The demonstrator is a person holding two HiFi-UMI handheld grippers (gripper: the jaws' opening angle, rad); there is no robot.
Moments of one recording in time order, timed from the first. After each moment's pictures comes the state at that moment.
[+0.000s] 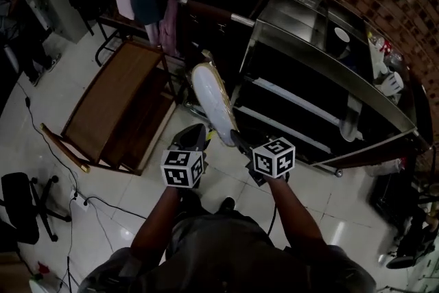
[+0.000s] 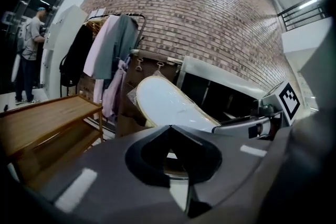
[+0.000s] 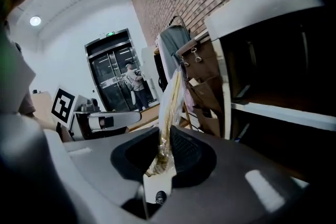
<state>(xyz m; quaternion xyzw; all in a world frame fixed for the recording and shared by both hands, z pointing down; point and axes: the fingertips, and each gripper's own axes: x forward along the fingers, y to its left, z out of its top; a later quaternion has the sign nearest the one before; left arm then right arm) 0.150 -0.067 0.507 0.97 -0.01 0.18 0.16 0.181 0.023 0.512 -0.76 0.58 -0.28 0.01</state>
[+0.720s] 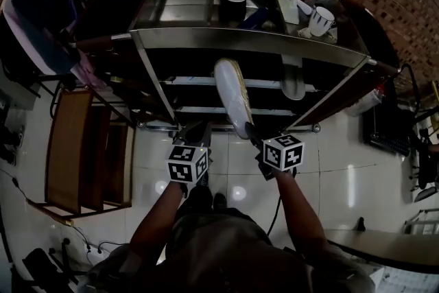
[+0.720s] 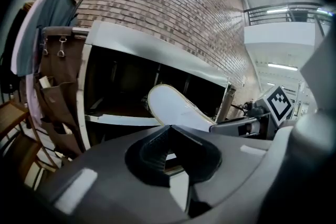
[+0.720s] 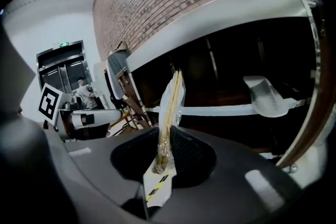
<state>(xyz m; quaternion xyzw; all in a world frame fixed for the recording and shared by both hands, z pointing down) 0.263 0.178 0.498 0.95 0.21 0.20 0.10 0.274 0.301 0.519 -0.89 0.35 -0.28 0.07</state>
